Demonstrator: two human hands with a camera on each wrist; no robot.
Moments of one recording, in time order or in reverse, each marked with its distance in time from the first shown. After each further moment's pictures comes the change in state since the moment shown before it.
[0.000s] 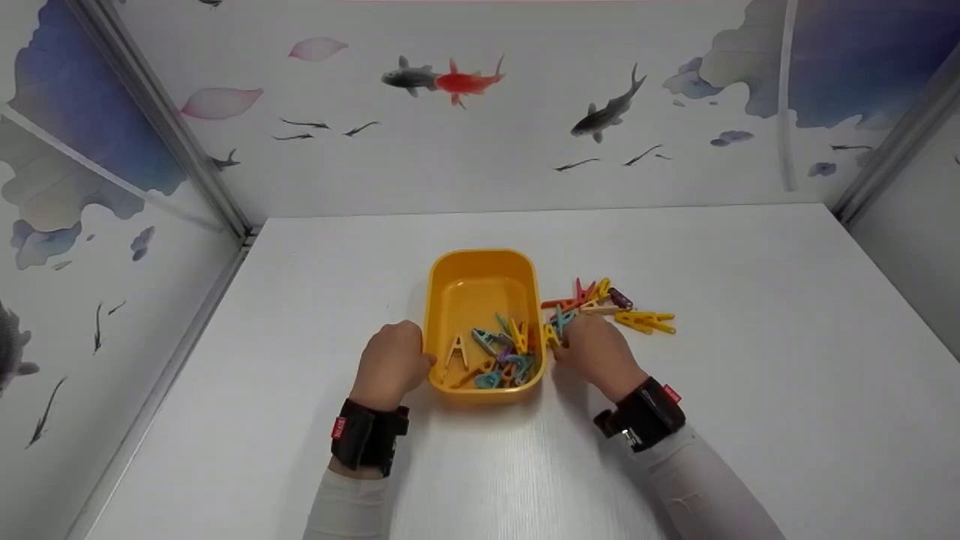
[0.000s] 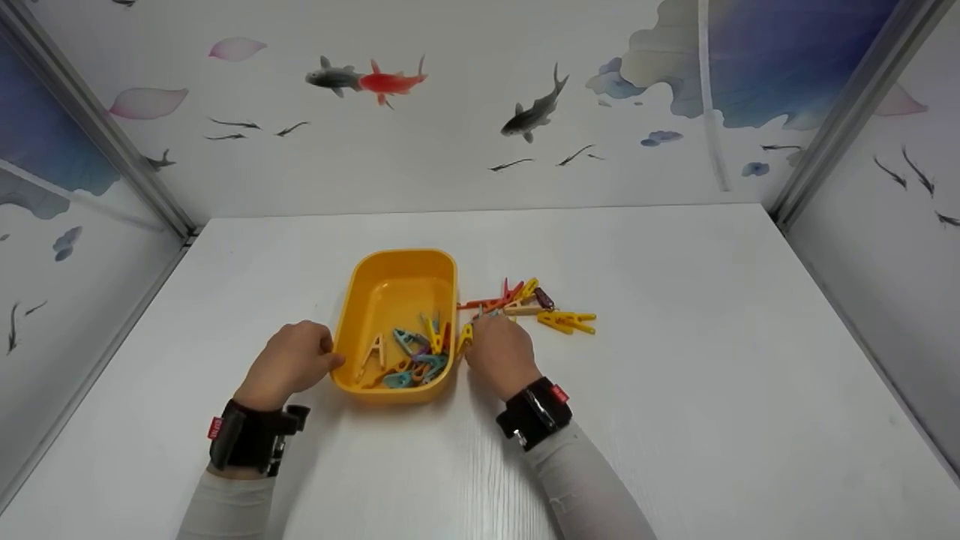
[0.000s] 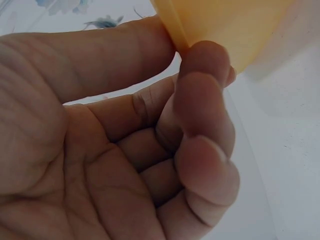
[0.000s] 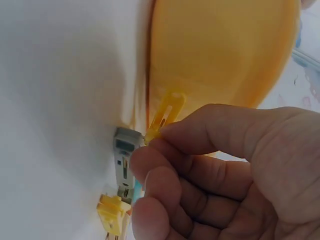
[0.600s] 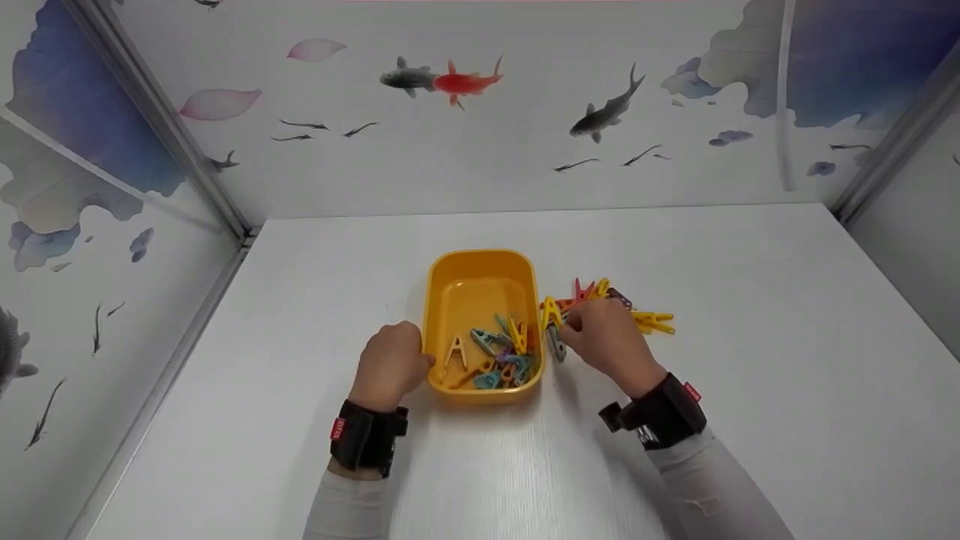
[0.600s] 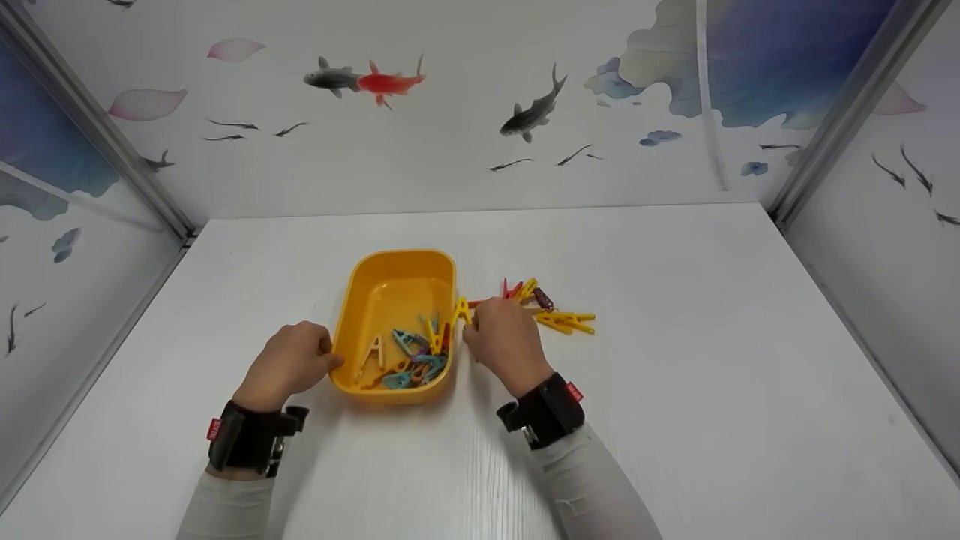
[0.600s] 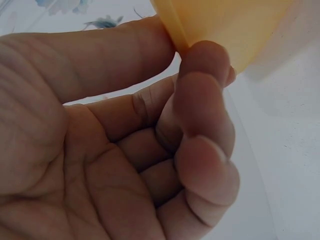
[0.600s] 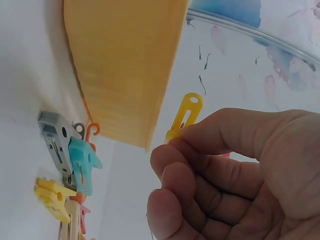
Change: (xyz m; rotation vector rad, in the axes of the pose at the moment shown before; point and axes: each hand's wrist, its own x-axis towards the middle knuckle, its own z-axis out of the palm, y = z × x) left_hand -0.001 0.001 -0.001 -0.012 -0.006 -0.013; right_hand -0.013 -0.005 -0.027 0.092 0.198 -0.178
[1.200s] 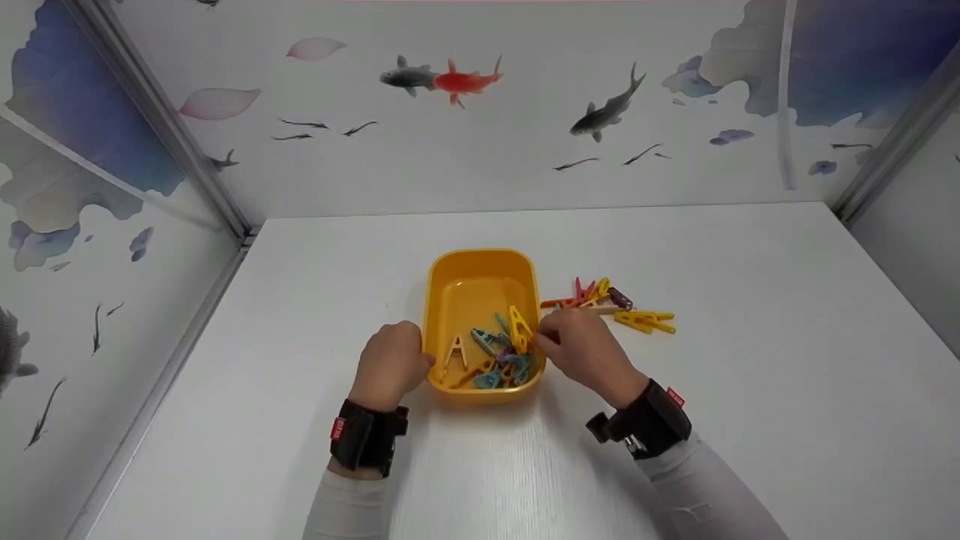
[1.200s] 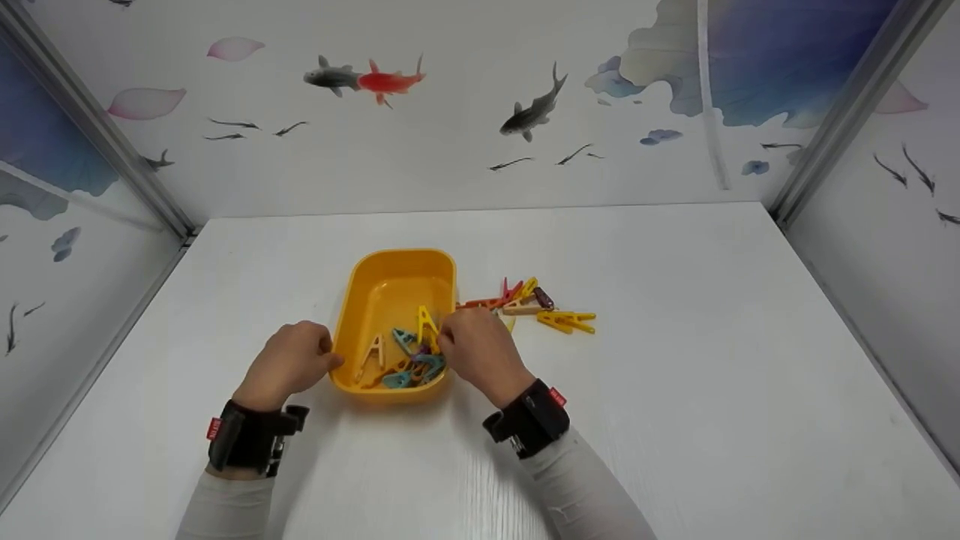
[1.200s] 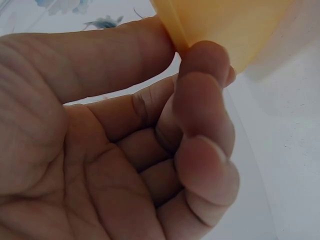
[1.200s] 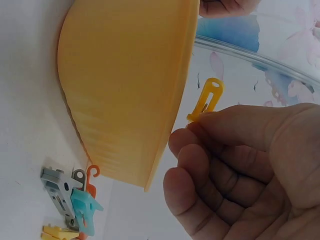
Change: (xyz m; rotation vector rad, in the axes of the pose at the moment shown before) left_hand 0.000 0.000 0.001 -0.013 0.008 0.002; right_hand -0.003 -0.017 0.017 0.099 -0.024 -0.159
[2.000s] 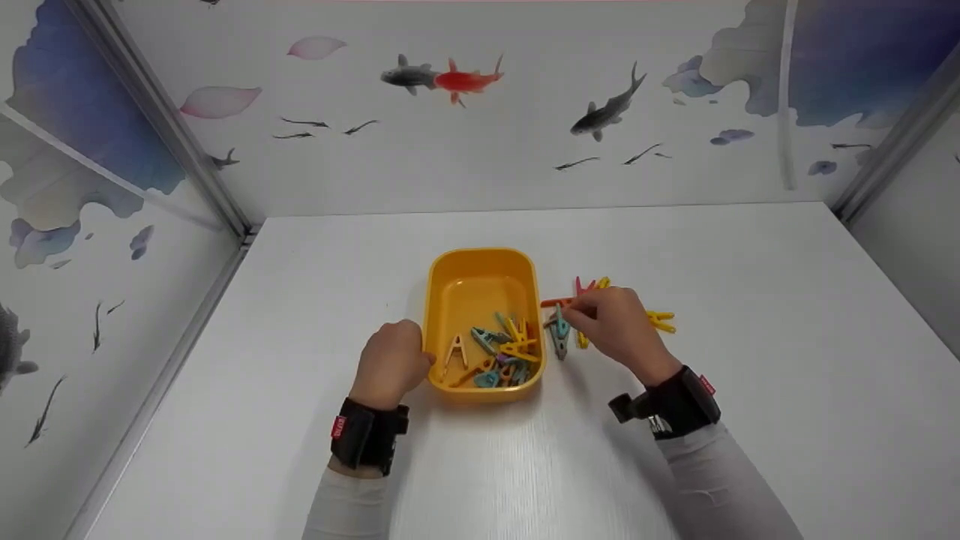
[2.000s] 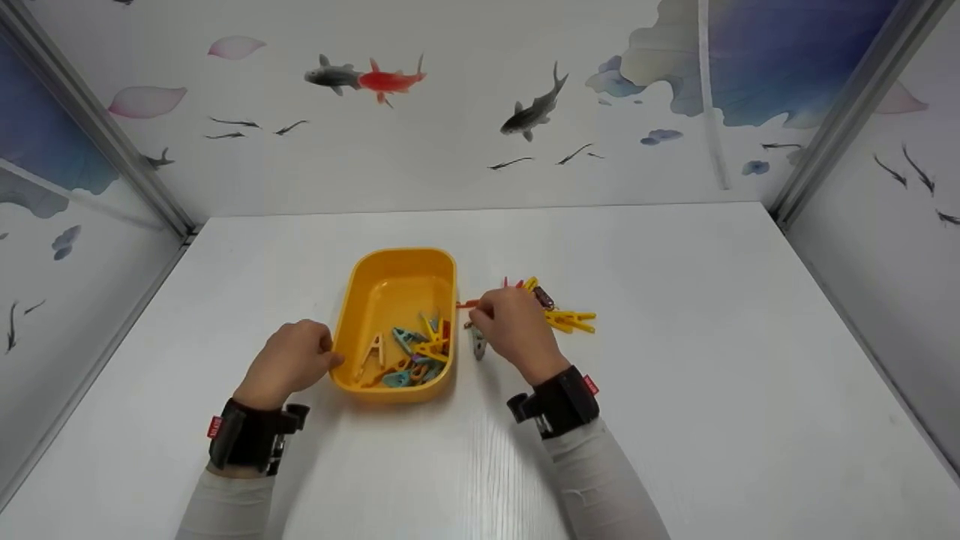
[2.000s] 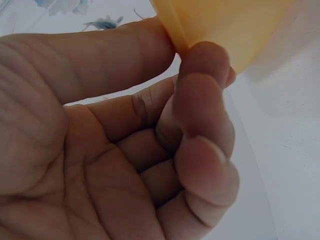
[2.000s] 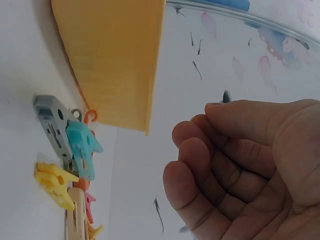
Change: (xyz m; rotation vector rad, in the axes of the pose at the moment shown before) left_hand 0.000 -0.001 0.001 0.014 0.007 0.012; right_hand 0.002 0.034 -0.028 0.070 0.063 0.110
